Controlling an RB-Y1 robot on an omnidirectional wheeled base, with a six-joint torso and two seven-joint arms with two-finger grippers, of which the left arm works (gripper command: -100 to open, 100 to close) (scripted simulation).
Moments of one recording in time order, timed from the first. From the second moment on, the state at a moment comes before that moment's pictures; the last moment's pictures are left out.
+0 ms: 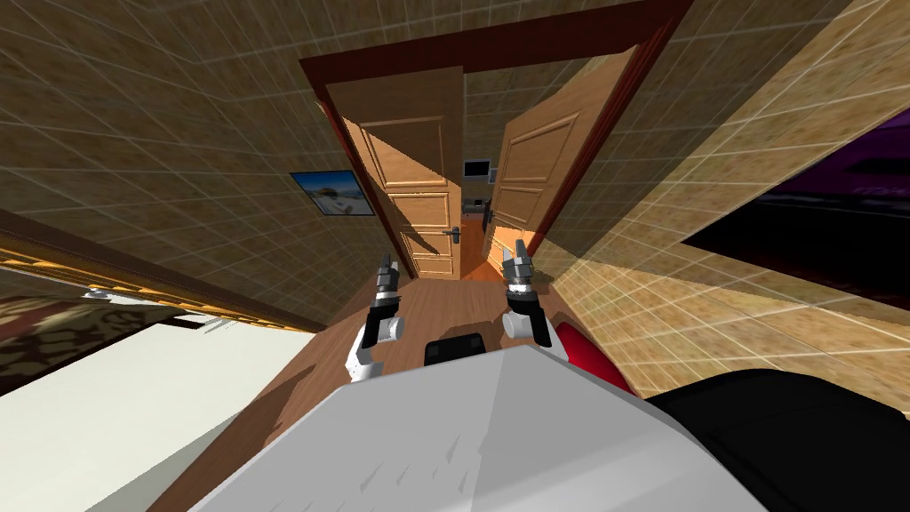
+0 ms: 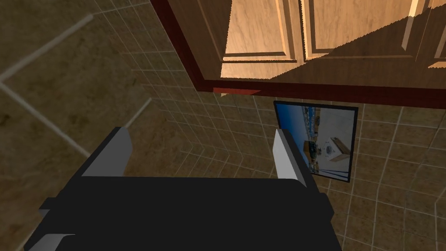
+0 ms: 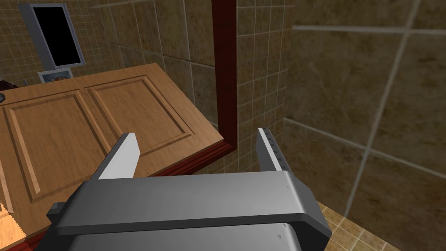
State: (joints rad) arm 0.21 0.08 -0.07 -1.89 0.04 -0.41 -0.20
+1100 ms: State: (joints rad) arm 0.03 0.08 -0.07 -1.57 0.12 -0.41 -0.22
